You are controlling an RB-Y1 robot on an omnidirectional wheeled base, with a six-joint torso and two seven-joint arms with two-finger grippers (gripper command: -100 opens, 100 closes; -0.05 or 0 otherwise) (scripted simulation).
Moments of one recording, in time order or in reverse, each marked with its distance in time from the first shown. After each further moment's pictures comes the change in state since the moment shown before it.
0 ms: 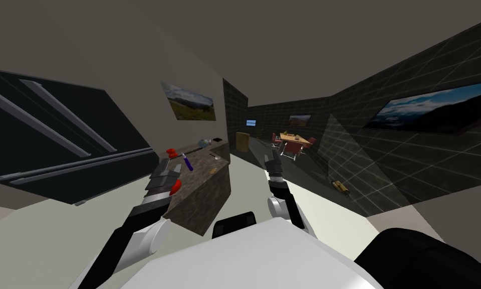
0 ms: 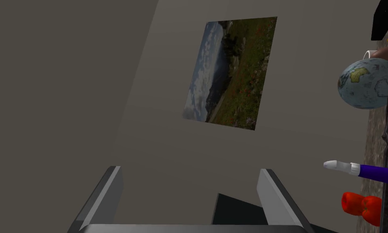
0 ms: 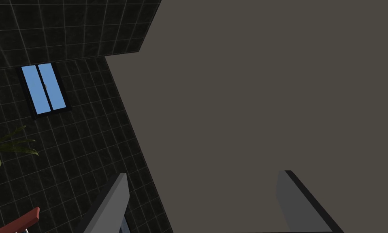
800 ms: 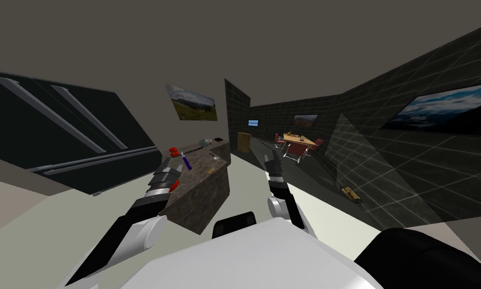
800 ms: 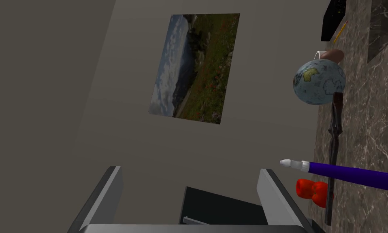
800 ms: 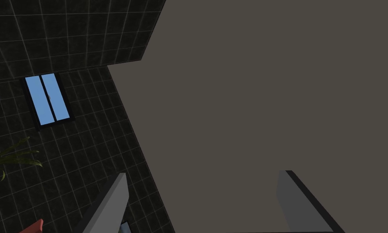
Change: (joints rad) left arm -0.046 0.047 0.046 0.000 0.050 0.200 0.072; right arm 0.000 0.000 0.000 0.000 0.000 0.000 0.000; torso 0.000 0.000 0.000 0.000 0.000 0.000
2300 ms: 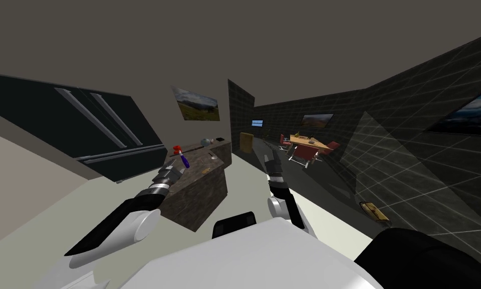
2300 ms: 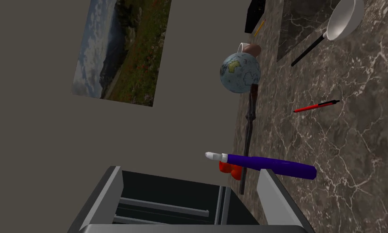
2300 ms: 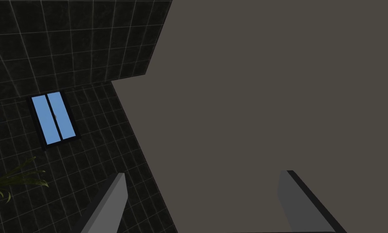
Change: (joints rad) left arm -0.077 0.064 0.078 -0.005 0.096 0.391 0.135; right arm 0.000 0.000 0.000 0.000 0.000 0.000 0.000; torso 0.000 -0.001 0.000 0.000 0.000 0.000
